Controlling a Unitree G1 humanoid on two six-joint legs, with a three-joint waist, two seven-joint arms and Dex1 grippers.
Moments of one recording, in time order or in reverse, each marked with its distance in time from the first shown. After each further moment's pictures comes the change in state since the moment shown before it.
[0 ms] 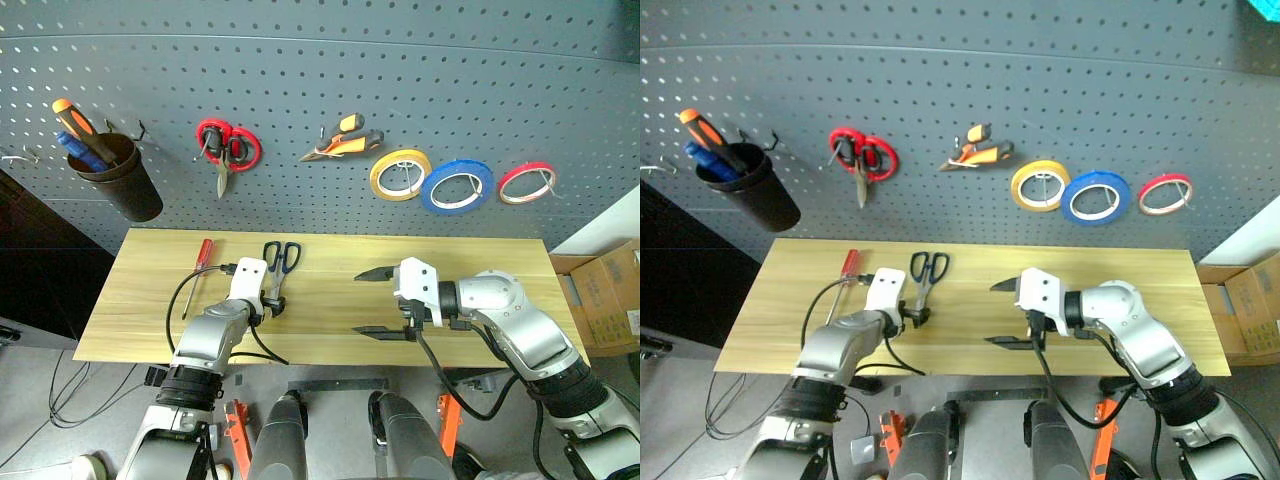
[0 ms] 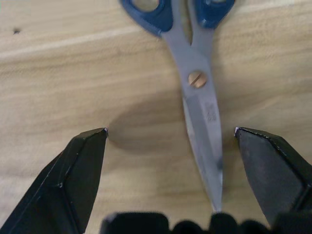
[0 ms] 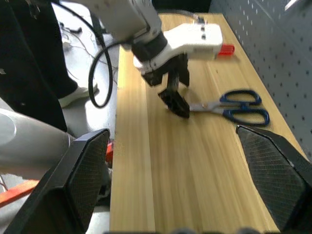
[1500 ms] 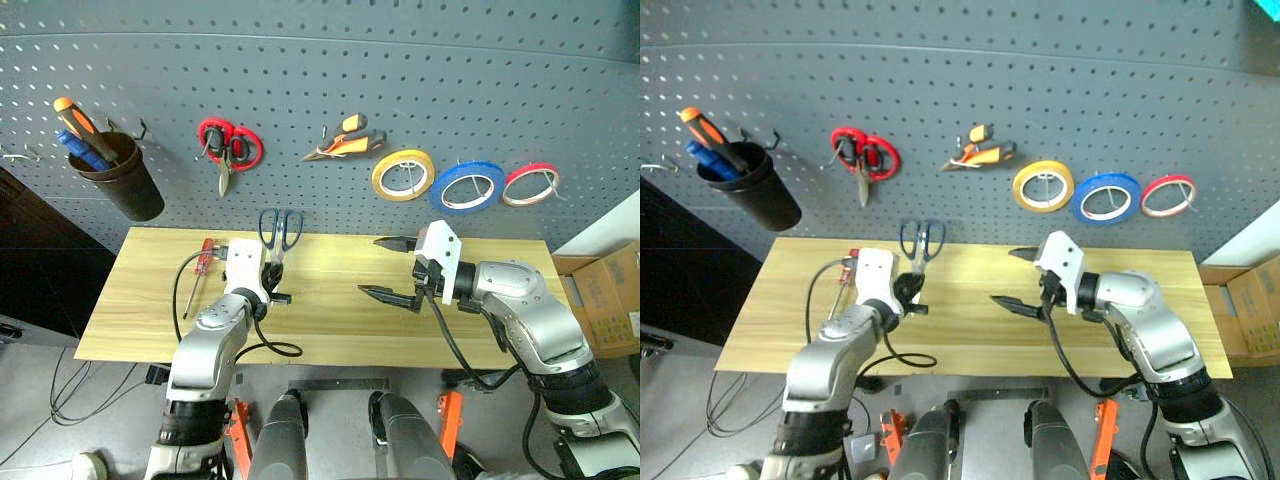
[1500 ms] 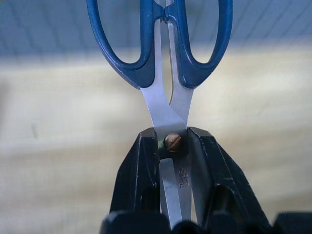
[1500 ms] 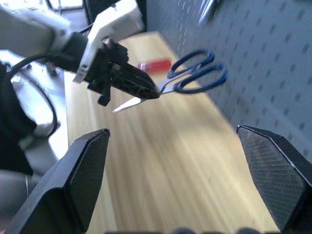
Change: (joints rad) left arm 0.227 -0.137 0.137 -0.577 -0.010 -0.135 -0.030; right arm 0.011 0.092 -0.203 -0.163 0.123 0.228 -0.188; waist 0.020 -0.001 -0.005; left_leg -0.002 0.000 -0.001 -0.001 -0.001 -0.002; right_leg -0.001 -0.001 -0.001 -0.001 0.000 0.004
